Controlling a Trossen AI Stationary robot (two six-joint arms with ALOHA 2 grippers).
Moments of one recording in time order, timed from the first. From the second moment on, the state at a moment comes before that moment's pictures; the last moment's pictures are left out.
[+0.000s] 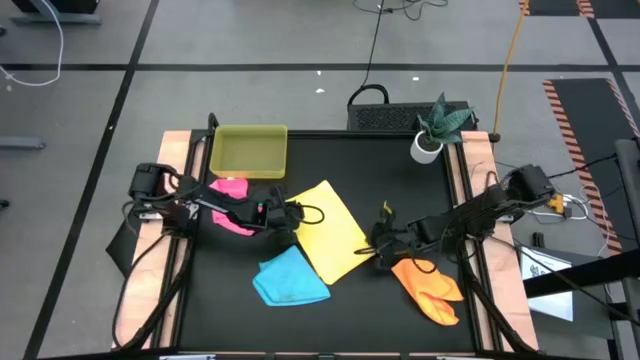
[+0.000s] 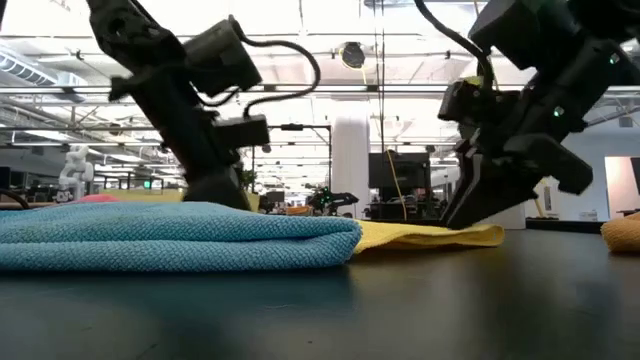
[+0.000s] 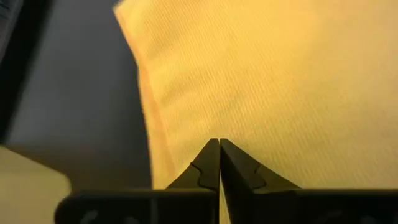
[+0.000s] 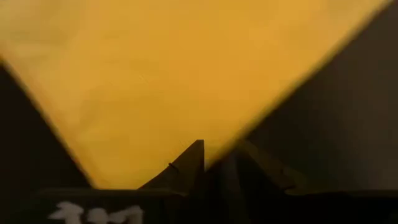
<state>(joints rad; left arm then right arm) -0.04 1.72 0.76 -0.05 -0.46 -0.01 0.29 1.49 0.57 -0.06 0.41 0.26</state>
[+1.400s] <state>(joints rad) -0.11 1.70 0.74 -0.07 -0.65 -0.32 0.20 1.39 0.32 0.51 0.24 0.29</state>
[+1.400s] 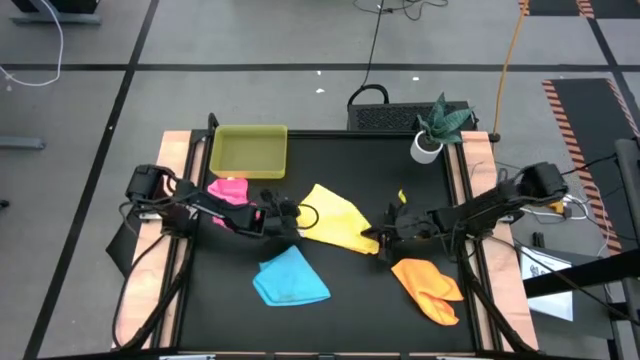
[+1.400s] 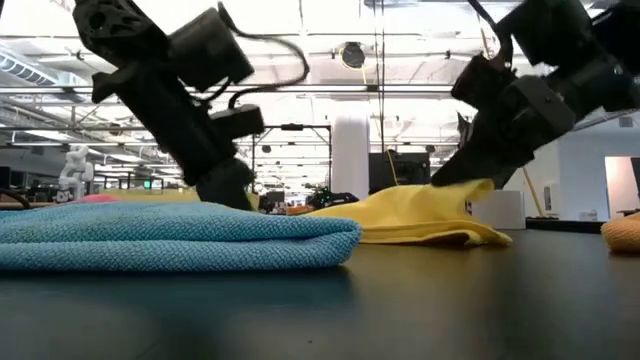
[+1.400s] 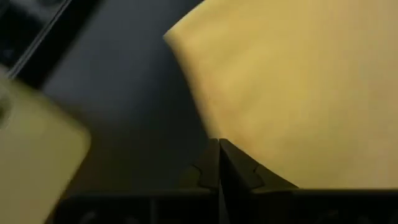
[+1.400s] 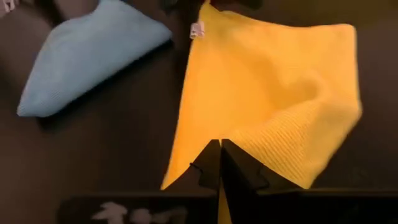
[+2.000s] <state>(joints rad) -0.21 1.80 0.70 0.26 -0.46 -0.45 0.05 0.98 0.36 -0.04 0.50 0.14</state>
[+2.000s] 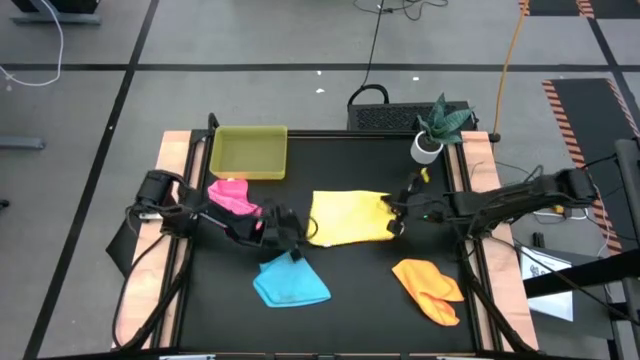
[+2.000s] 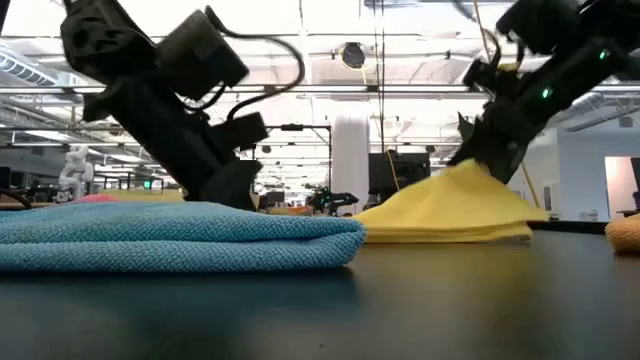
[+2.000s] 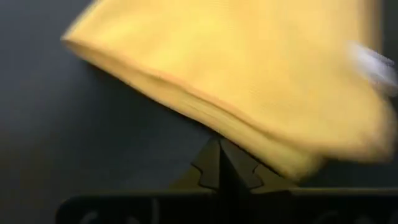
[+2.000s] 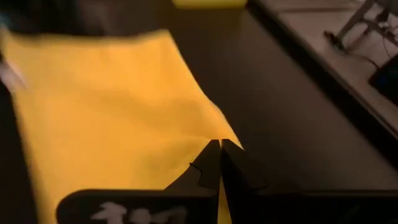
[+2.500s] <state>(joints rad) -0.22 1.79 0.71 0.32 -0.49 -0.32 0.09 0.93 0.37 -0.23 0.52 0.27</state>
